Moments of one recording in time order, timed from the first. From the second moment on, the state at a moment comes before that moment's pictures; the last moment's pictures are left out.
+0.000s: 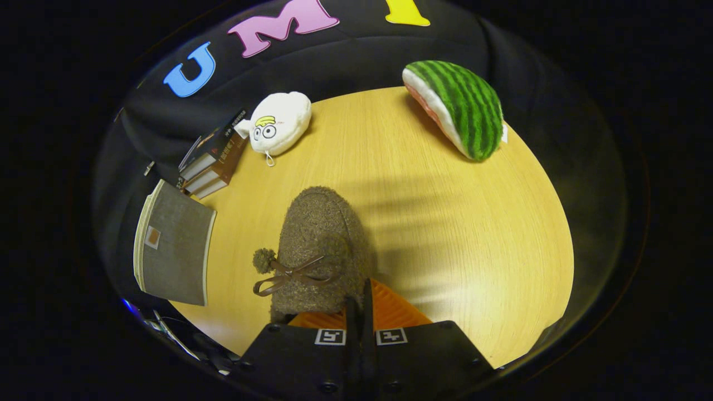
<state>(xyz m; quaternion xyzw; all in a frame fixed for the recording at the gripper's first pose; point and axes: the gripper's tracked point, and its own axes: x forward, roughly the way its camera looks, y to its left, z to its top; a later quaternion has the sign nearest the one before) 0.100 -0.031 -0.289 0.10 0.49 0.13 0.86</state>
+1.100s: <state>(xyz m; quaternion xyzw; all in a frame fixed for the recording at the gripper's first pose) 0.095 0.272 -0.069 0.19 0.37 0.18 0.89</state>
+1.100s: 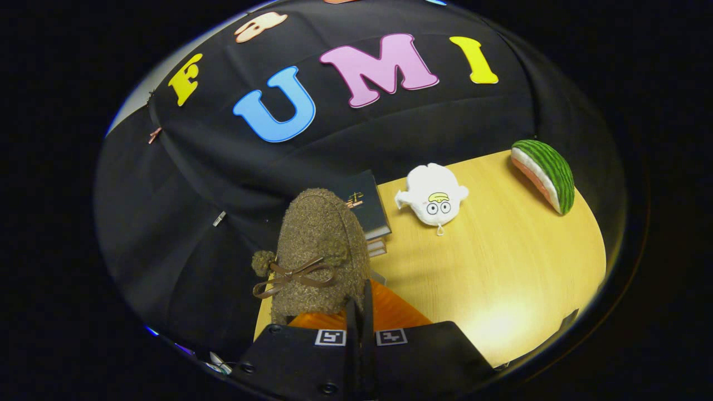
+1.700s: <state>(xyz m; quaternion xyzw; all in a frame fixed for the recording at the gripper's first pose) 0.077 0.334 -0.144 0.11 0.38 0.17 0.90</state>
